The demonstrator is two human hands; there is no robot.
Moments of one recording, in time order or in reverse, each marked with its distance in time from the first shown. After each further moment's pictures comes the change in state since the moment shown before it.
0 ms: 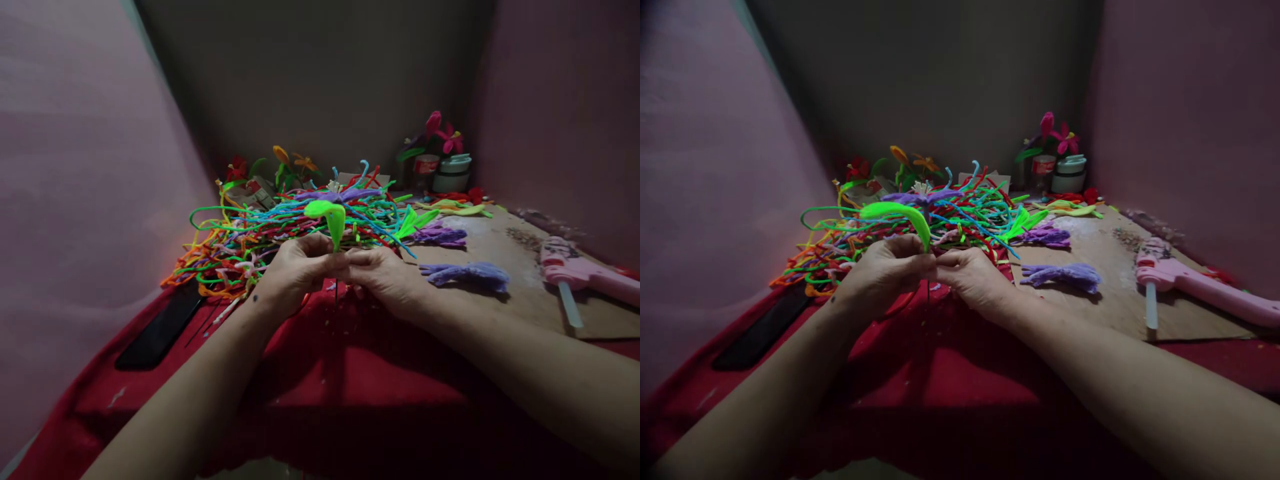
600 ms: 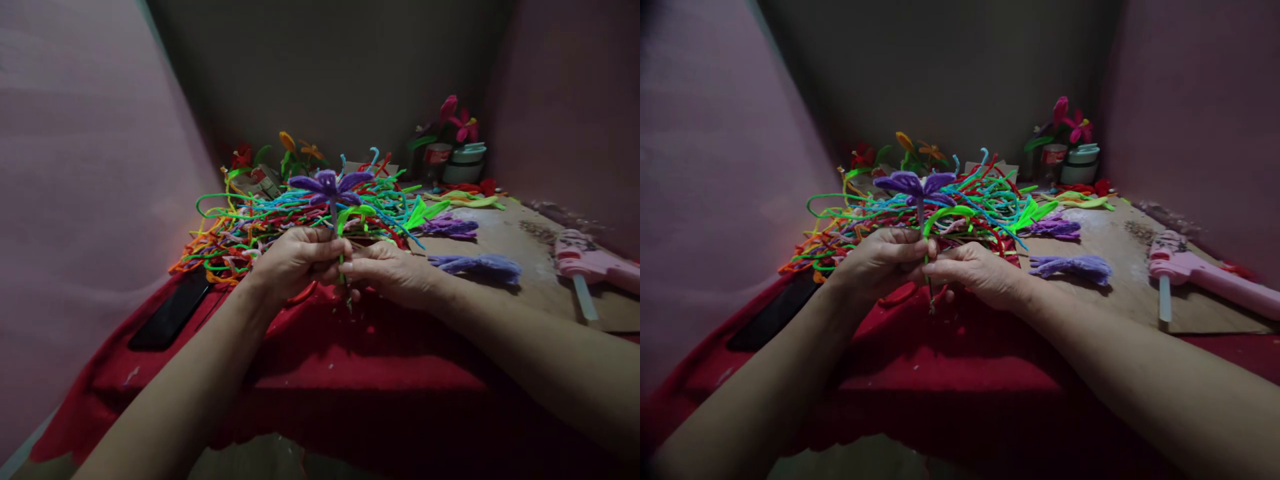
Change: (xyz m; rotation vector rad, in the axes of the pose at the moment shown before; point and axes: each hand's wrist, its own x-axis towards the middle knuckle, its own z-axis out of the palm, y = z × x) left_hand 0.002 0.001 -0.013 -0.105 -0.214 -0.092; right_hand 0.001 0.007 -0.006 0.079 -0.358 0.038
